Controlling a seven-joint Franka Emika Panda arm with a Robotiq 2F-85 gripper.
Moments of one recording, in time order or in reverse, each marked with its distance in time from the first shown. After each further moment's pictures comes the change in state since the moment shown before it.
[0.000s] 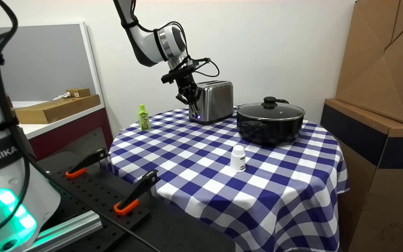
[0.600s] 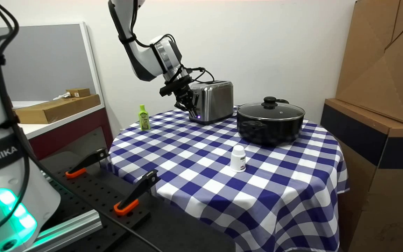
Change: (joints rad) arm 0.114 0.082 -0.101 -0.002 -0.167 0.182 0.148
